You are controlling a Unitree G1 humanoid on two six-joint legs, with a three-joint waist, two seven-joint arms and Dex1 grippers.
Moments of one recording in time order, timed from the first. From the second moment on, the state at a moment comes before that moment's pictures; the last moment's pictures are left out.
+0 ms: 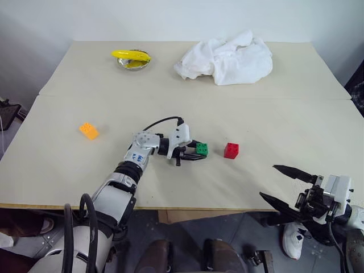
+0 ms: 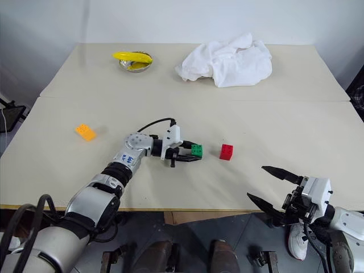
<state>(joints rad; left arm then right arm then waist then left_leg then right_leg) -1.00 0.18 -0.19 1.10 -0.04 -0.35 -1.13 0.24 -0.64 -0.38 -0.20 0.61 -0.11 1.16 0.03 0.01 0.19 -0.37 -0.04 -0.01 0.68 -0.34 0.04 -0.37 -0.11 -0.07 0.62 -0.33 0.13</state>
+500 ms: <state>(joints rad) -1.06 0.16 -0.15 1.20 -0.02 -0.33 -1.15 0.22 -0.62 -0.32 -0.20 0.60 -0.11 1.14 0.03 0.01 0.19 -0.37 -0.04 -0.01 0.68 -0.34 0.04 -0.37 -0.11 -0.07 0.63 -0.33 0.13</state>
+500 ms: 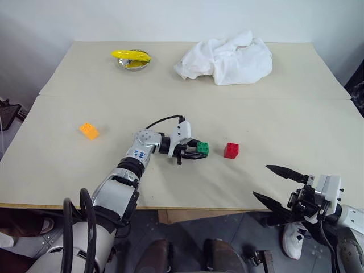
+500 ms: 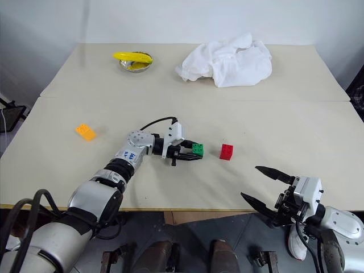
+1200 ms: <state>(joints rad) -0.75 0.33 0.00 0.84 -0.17 -0.34 -1.30 0.16 -0.60 -0.27 -0.19 0.59 -0.11 1.17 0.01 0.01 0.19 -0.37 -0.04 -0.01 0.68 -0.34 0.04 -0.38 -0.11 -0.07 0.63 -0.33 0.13</state>
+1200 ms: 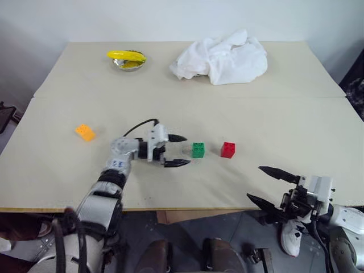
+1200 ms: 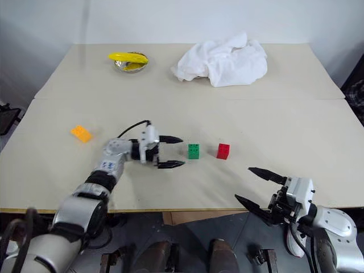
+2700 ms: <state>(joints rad) -0.33 0.70 0.44 0.42 -0.38 0.21 -0.55 -0.16 -0.54 -0.10 -0.04 0.57 -0.06 1.26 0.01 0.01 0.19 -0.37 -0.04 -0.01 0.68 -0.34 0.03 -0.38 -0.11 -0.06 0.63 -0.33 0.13</state>
